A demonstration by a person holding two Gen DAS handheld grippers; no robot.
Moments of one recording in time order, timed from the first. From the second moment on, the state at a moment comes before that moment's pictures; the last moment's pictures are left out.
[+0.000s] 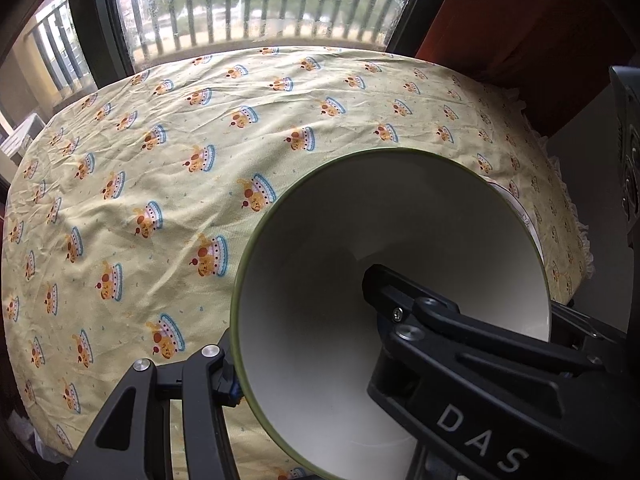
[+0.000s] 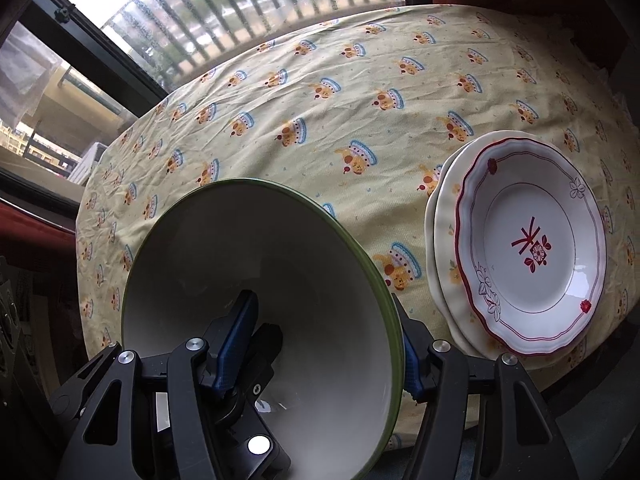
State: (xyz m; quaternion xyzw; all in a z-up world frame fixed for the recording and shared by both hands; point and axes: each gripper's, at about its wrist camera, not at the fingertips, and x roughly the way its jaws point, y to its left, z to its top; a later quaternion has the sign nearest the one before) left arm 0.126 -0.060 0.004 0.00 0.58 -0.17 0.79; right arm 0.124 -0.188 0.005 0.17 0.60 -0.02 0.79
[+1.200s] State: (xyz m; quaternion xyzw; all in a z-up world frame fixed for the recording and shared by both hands) left arm 0.119 -0.202 0.012 -0.06 0.56 -0.11 0.82; right arm 0.133 -0.330 0.025 0.10 0.58 0.05 0.80
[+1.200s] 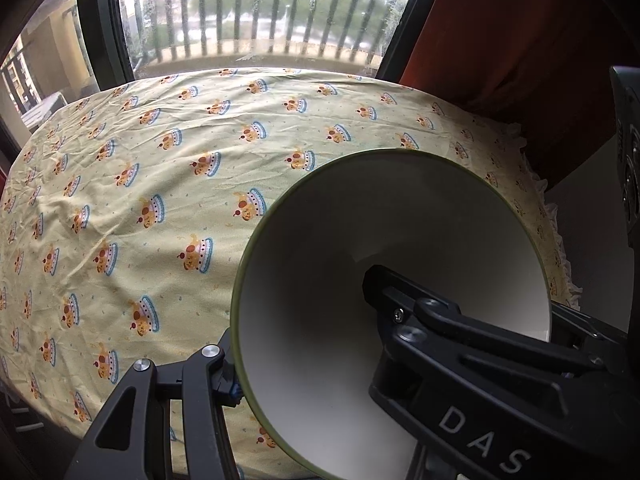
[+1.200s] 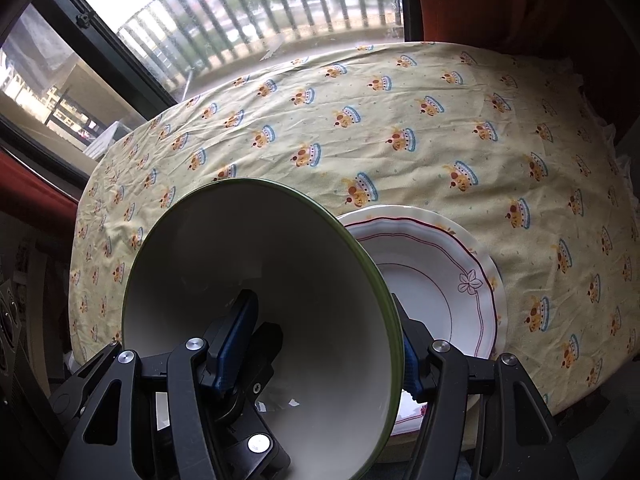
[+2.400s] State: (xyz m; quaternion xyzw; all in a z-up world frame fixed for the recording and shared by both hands) left arm 0.117 -0.258 -0.024 -0.04 0.60 -0.09 0.79; right arm 0.132 -0.394 -0.023 0.13 0.62 0.06 0.77
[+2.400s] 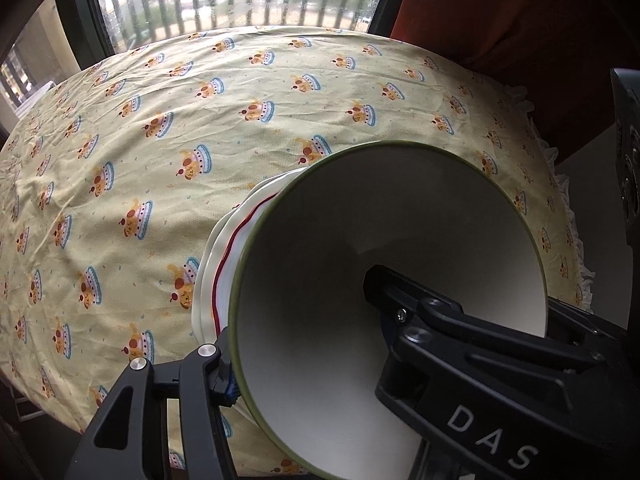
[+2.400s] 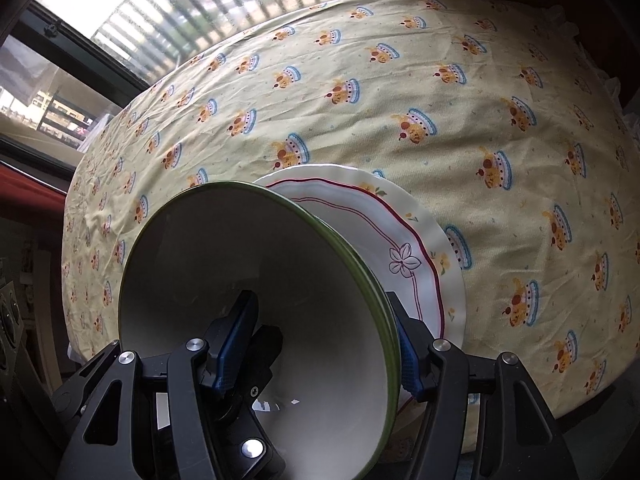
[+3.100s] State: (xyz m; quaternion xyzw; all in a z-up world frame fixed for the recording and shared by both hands) left arm 0.098 -0.216 0.012 0.02 0.52 -0.11 0.85; right arm 0.105 -0.384 0.025 0.04 0.54 -0.02 0.84
